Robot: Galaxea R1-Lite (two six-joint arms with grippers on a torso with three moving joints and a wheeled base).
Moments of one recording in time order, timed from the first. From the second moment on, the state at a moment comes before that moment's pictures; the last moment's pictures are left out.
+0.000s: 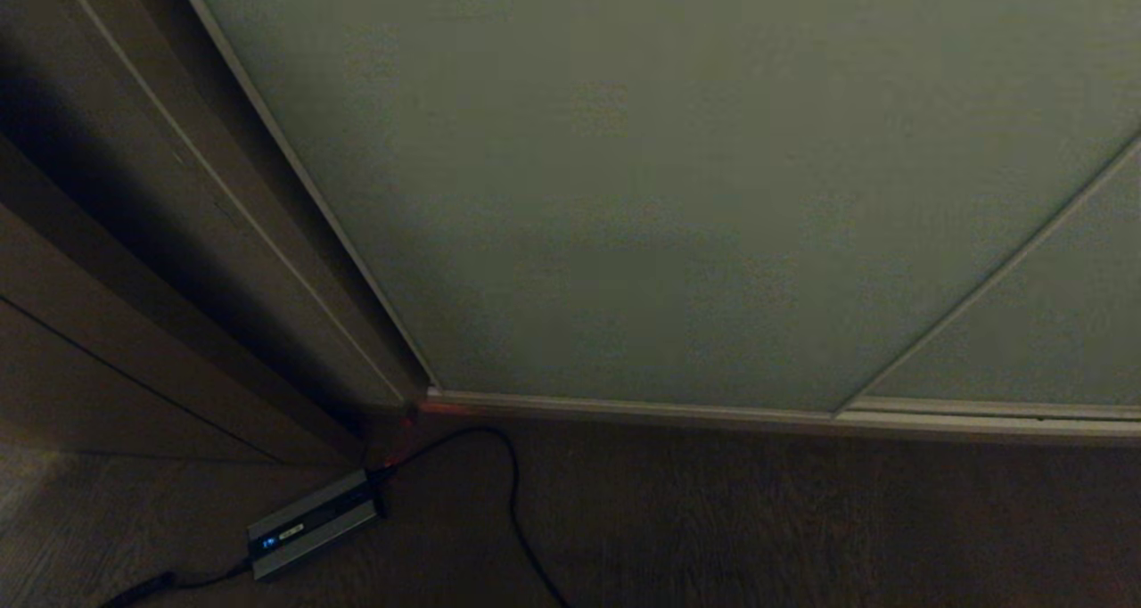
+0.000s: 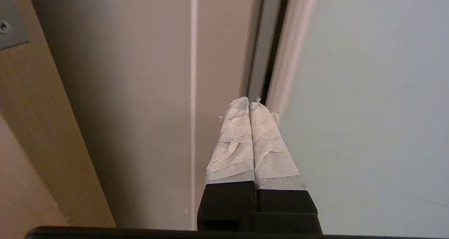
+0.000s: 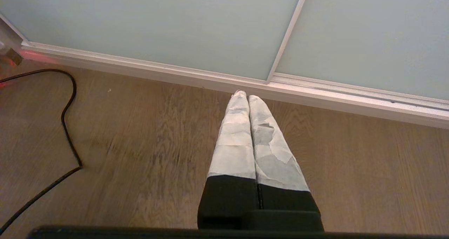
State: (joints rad) left arm 0.03 1.23 -1.29 -0.48 0.15 -0.09; right arm 0.00 0.00 0.00 0.01 0.02 -0.05
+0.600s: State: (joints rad) left arm 0.04 1.36 -1.44 -0.48 0.11 -0.08; right arm 0.00 0.00 0.00 0.01 0.02 -0.05
